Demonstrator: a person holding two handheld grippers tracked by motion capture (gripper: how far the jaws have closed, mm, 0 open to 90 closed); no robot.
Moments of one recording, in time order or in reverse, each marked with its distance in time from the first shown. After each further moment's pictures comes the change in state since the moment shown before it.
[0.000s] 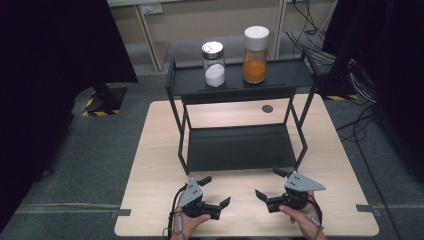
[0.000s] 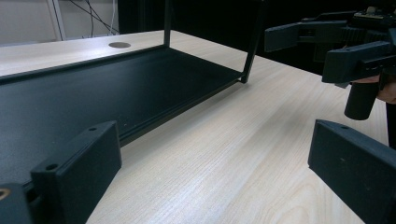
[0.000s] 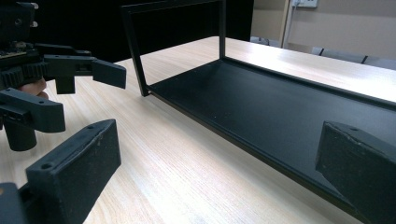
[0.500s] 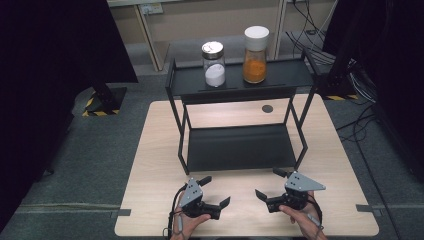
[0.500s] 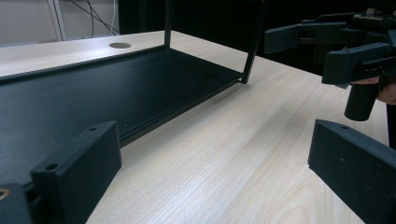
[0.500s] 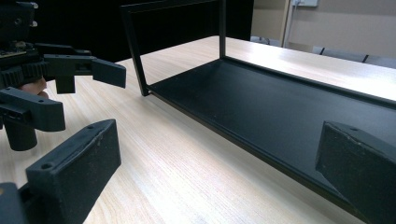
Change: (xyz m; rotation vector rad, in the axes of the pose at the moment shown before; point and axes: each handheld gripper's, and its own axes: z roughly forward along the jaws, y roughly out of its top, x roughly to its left) left arm 0.000 0.000 0.000 -0.001 0.001 -0.001; right arm -0.001 -0.001 0.000 0.000 0.002 0.004
